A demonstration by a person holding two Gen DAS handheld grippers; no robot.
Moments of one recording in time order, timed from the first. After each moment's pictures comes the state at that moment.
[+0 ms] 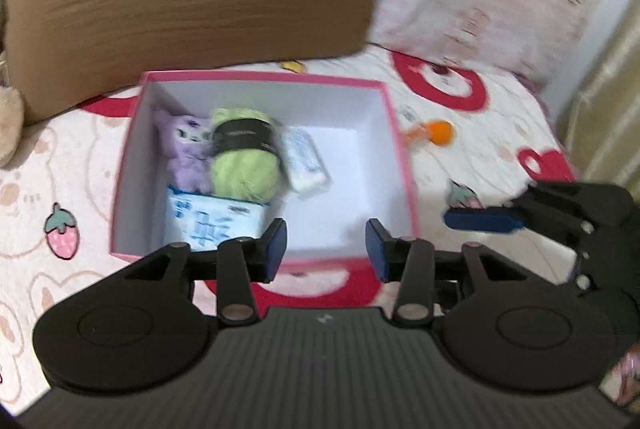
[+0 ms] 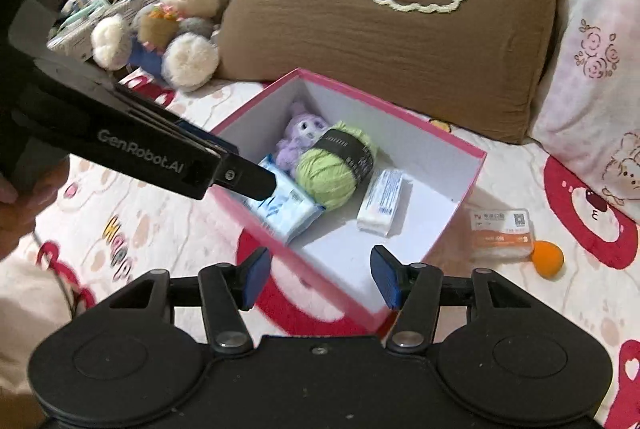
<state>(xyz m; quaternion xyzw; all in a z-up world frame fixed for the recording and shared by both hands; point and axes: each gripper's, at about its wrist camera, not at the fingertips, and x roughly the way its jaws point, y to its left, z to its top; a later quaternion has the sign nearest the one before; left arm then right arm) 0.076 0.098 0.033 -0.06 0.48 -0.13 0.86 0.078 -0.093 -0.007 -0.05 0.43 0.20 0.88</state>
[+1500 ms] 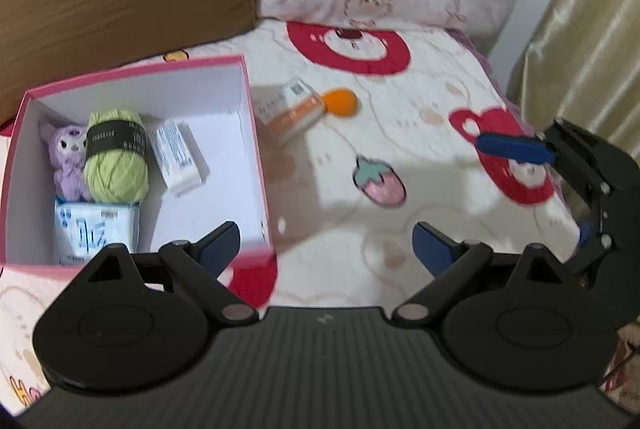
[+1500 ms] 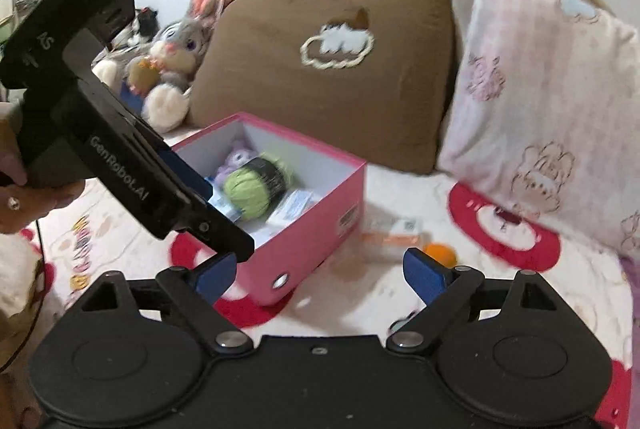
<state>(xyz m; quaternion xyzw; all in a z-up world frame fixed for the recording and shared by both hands) 0.081 -0.027 0.018 -0.04 0.49 -0.18 0.85 0.002 -0.221 -0.014 -0.07 0.29 0.17 0.94</state>
